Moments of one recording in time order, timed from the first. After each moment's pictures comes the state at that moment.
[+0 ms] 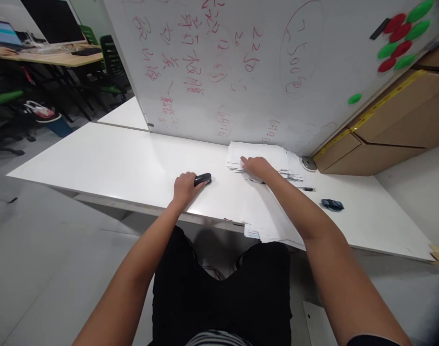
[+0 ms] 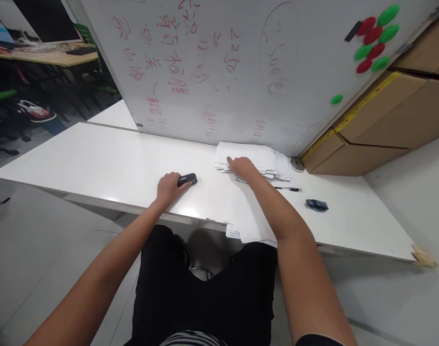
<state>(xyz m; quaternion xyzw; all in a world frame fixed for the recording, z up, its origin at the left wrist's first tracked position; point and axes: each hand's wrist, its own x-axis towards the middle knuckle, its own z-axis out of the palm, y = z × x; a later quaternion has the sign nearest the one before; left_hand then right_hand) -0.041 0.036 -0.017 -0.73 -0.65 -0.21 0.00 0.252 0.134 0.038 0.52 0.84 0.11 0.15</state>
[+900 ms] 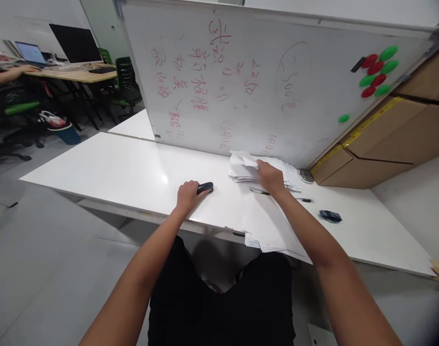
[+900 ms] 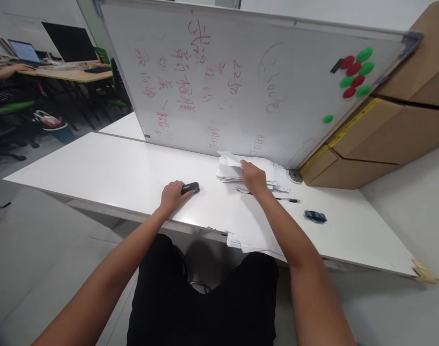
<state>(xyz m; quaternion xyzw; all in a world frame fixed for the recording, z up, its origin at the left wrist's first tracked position) -0.041 0.033 -0.016 -0.73 -0.64 -0.23 0.00 0.274 0.095 0.049 0.58 0.77 0.15 -0.22</state>
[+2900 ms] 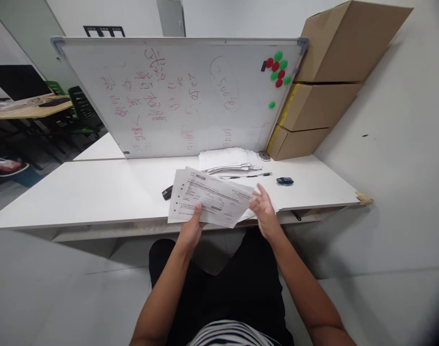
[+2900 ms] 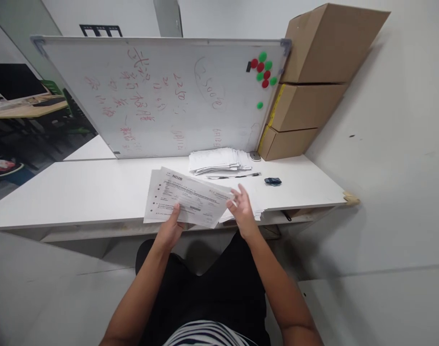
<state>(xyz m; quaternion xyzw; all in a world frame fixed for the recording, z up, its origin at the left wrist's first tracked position) 0.073 -0.125 0.033 -0.41 -0.38 -0.56 -0.61 0.287 -0.145 0.047 0.49 0.50 -0.37 -0.61</state>
